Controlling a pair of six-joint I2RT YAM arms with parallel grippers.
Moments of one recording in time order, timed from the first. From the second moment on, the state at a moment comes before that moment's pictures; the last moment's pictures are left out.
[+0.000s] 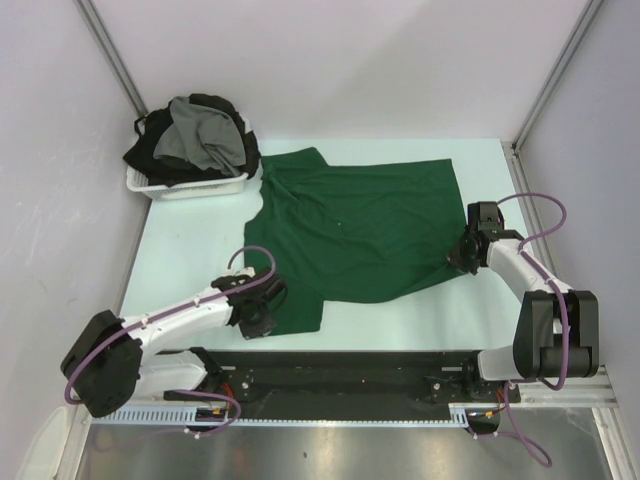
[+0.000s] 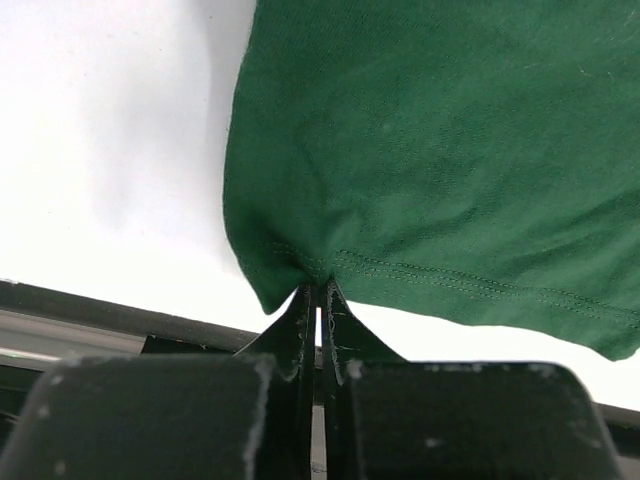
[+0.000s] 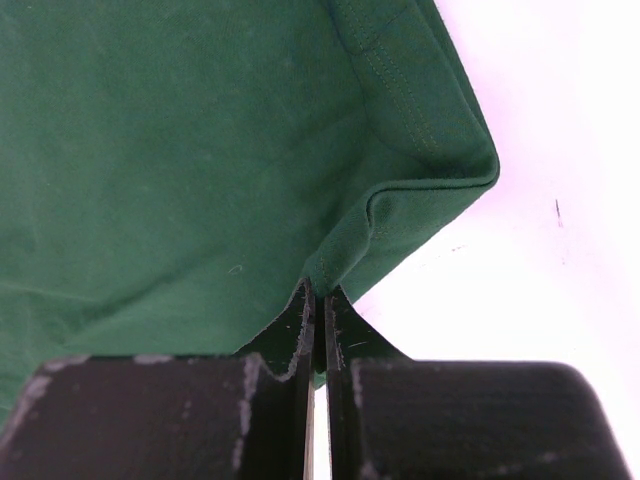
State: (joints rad) left arm -0.76 1.18 0.56 -0.80 -0.20 -1.12; right arm 0.01 1.39 0.83 -0.52 0.05 0.66
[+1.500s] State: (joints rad) left arm -0.47 1.45 1.27 -0.90 -0.54 -0.69; right arm 0.03 1.47 1.11 -0.54 0.21 0.46
